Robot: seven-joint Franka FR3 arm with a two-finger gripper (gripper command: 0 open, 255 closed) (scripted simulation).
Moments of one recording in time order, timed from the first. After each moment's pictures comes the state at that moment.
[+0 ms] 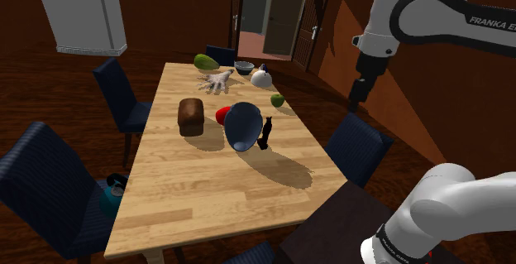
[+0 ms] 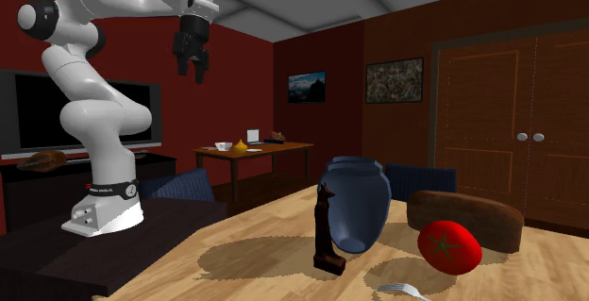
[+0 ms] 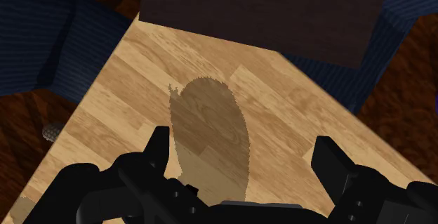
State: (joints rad) arm -0.02 -0.79 0.04 -2.32 -0.07 1.49 -0.13
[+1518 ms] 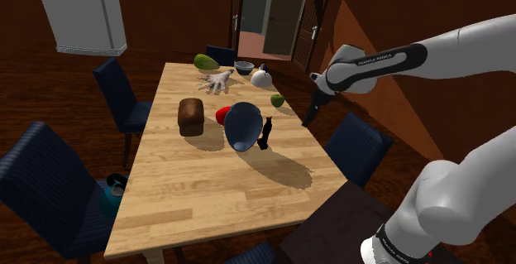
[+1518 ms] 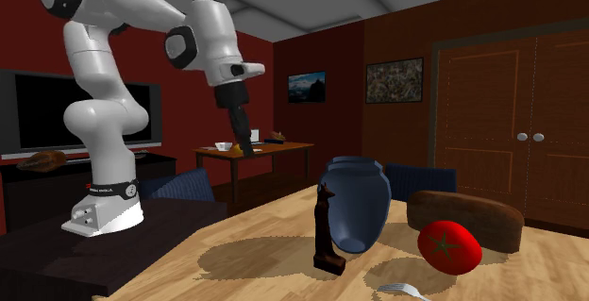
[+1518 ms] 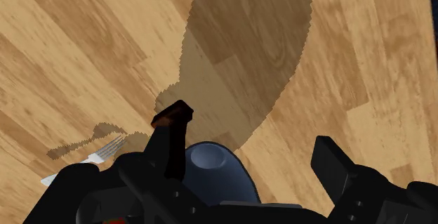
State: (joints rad) arm 0.15 -0.28 -0.38 -2.47 0.09 2.37 -0.80
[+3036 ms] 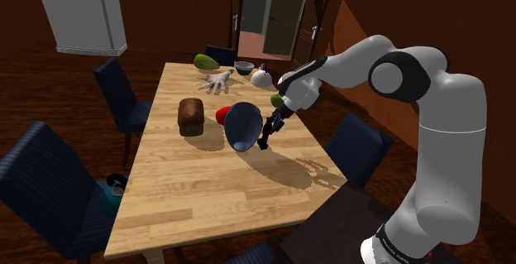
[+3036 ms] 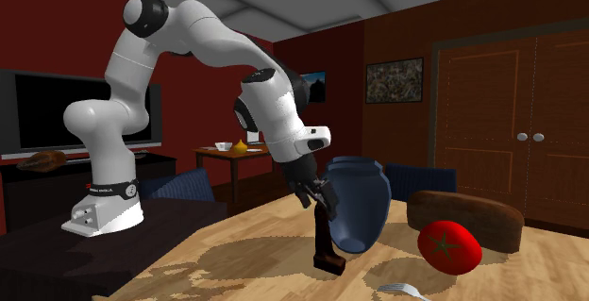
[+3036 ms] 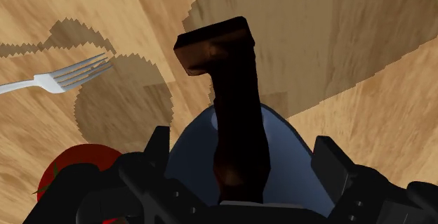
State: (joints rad) arm 0.14 0.44 -0.33 -2.00 0.94 2.48 -1.71
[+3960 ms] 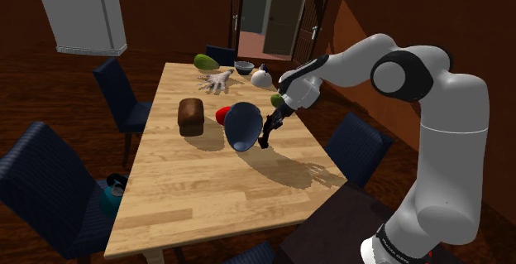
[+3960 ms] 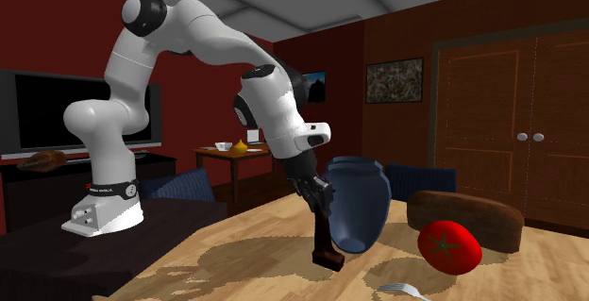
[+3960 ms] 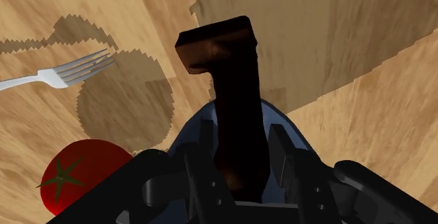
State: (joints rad) arm 0.14 0.42 -0.34 -2.00 0.93 2.47 -1.70
